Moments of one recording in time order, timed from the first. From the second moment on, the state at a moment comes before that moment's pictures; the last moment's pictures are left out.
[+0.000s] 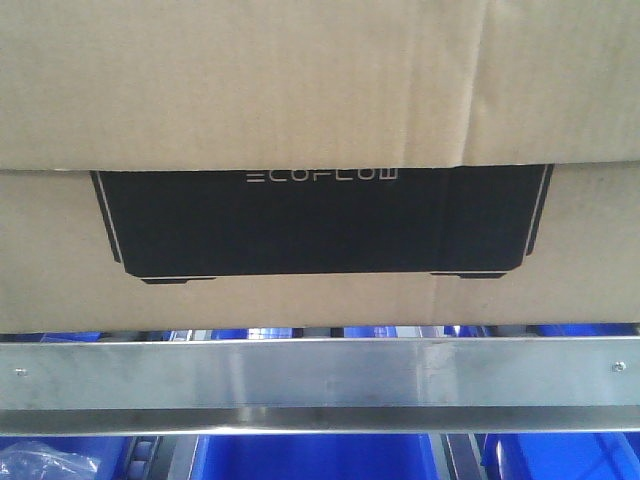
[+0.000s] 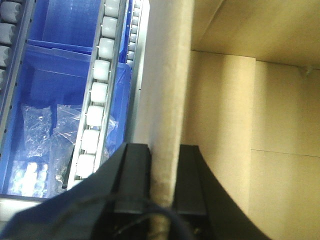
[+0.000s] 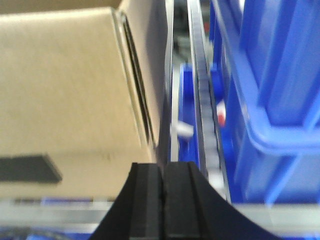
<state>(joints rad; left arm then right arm) -0.32 1.32 -1.35 0.15 0.90 -0.41 0.05 0.12 -0.40 0.04 0.61 0.11</state>
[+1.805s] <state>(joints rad) -0.32 1.32 -1.35 0.15 0.90 -0.41 0.05 1.26 -1.37 0.09 0.92 0.10</state>
